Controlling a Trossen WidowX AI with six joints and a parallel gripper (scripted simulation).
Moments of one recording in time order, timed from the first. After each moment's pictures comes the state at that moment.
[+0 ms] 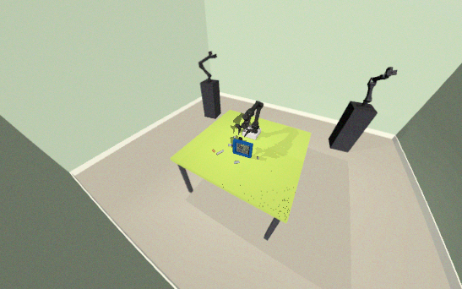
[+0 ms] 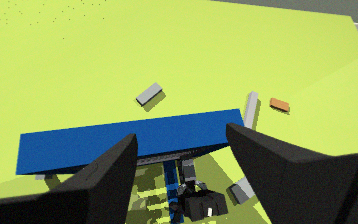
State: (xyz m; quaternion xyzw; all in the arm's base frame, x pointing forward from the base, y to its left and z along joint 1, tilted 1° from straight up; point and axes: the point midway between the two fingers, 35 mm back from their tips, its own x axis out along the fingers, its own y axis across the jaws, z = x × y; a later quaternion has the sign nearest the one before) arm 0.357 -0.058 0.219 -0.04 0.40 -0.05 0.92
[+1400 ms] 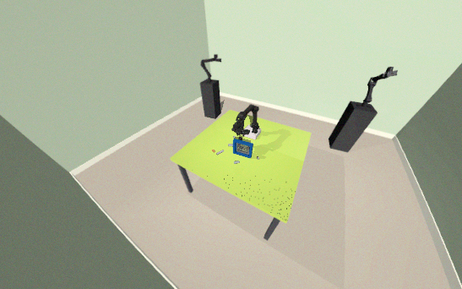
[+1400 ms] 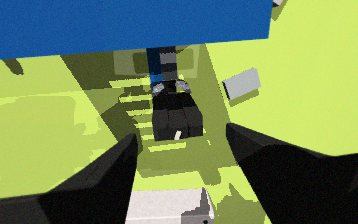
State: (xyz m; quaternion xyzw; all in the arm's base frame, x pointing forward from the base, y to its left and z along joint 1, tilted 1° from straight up) arm 0.321 -0.090 0.167 0.00 0.69 0.00 0.72
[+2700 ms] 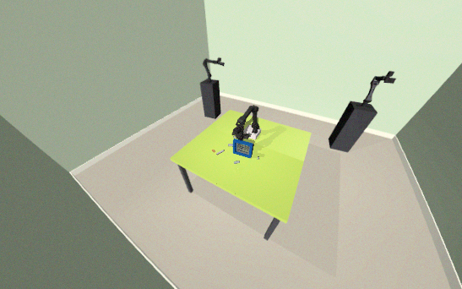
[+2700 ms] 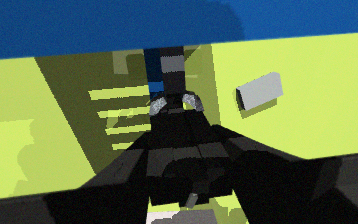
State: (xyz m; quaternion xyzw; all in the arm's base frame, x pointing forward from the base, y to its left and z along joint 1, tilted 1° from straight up) arm 0.321 -0.090 0.111 0.00 0.70 0.00 0.72
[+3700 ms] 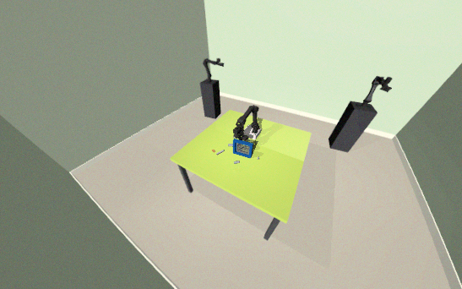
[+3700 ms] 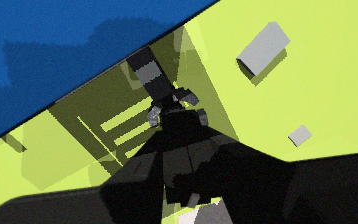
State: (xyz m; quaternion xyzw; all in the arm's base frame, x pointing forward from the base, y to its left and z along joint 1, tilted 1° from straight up) arm 0.320 -0.090 0.110 0.16 0.68 -0.16 0.70
